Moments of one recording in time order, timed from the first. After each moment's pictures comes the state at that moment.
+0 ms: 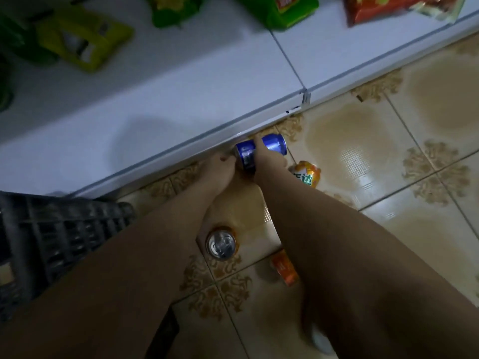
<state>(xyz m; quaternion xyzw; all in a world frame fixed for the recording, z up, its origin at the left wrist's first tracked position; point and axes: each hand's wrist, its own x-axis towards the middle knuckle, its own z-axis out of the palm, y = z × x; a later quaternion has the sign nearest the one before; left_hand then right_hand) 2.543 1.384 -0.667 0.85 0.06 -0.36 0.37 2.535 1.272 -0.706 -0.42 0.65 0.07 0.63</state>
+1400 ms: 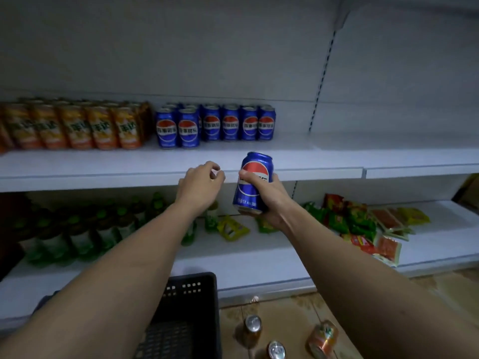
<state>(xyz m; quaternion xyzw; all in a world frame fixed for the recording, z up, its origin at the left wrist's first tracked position) 2.517 1.634 -0.173 0.93 -0.04 0.15 0.34 2.471 1.475 -0.160 -0.62 0.08 0.04 0.78</state>
